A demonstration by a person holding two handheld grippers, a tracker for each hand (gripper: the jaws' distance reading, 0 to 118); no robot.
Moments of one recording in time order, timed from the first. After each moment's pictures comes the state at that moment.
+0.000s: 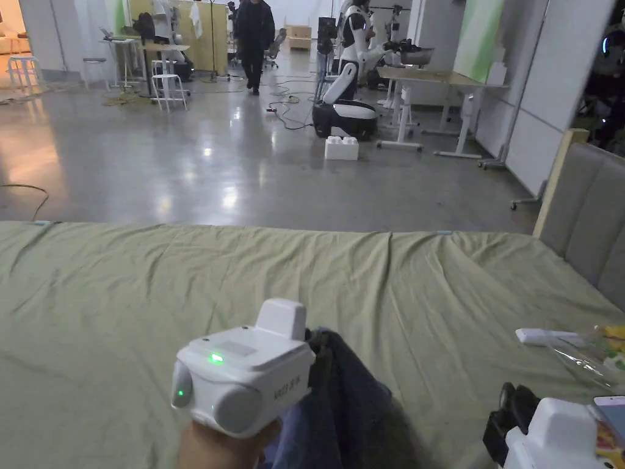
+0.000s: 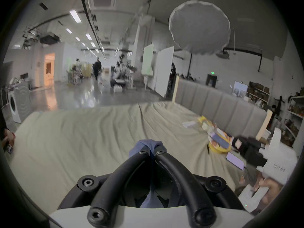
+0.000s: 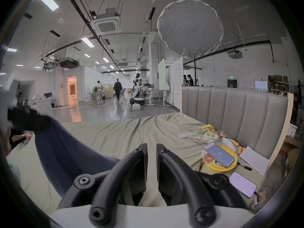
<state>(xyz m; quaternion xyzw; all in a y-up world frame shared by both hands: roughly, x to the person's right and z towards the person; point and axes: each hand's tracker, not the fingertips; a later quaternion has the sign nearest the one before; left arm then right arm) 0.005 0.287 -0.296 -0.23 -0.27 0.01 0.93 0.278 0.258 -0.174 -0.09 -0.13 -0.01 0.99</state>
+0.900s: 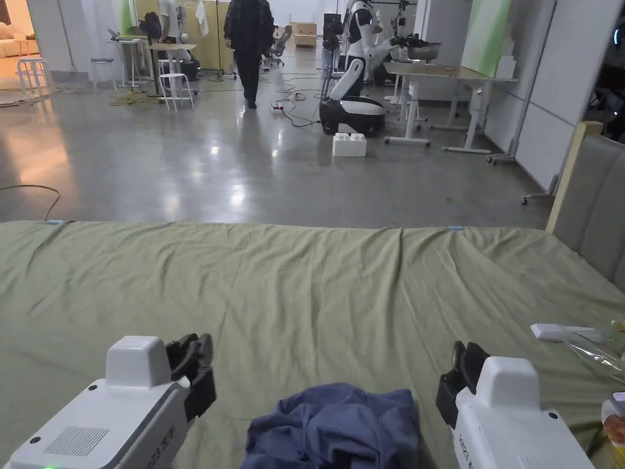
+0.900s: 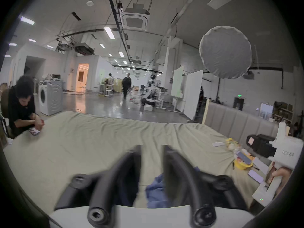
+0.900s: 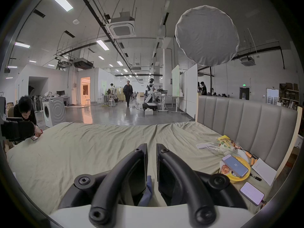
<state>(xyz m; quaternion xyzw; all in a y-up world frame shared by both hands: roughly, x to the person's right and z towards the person) -0.098 0.301 -0.229 -0.10 -0.07 0.05 0.99 0.207 0.284 -0.199 -0.05 -0.06 0.03 1.00</state>
